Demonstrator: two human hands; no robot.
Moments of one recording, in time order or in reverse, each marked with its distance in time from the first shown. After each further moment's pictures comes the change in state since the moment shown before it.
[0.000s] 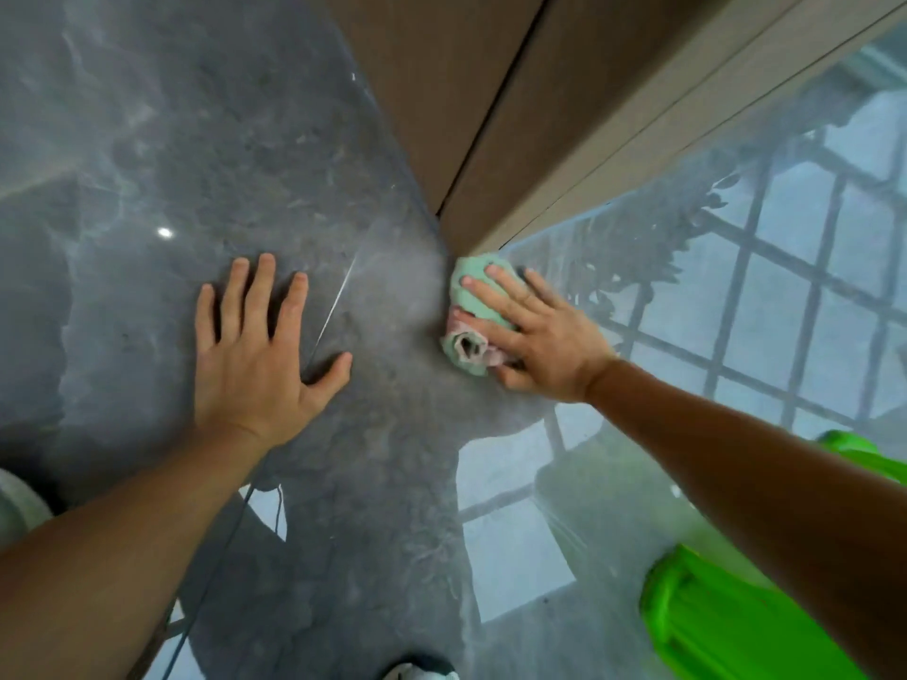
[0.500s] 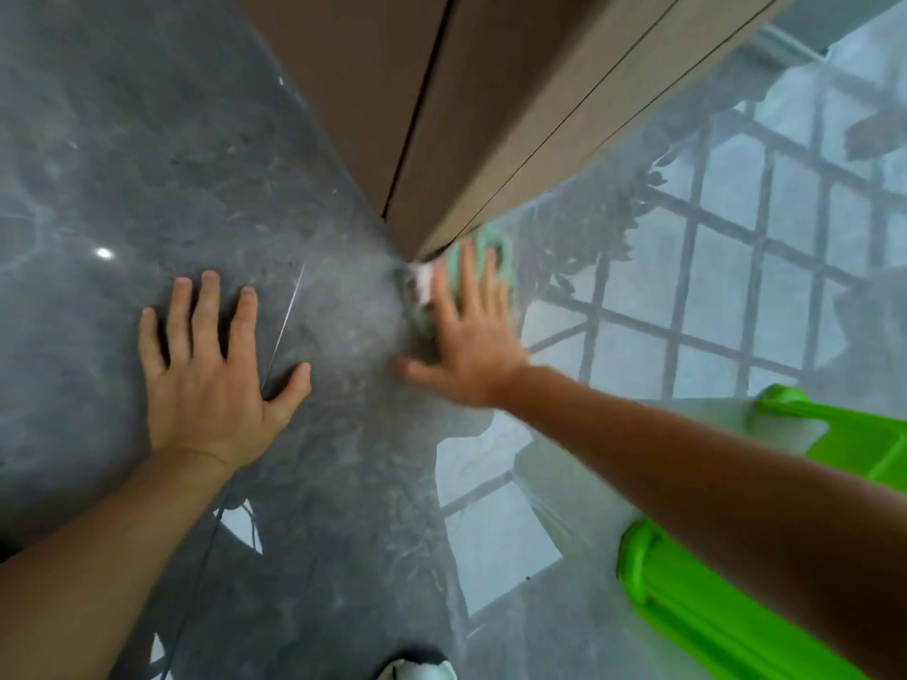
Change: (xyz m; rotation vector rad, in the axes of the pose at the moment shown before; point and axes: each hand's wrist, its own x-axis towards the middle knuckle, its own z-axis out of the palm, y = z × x) left_hand -0.002 0.005 -0.004 -0.026 0.058 0.015; right_hand 0.024 -0.056 -0.019 0.316 -0.106 0.579
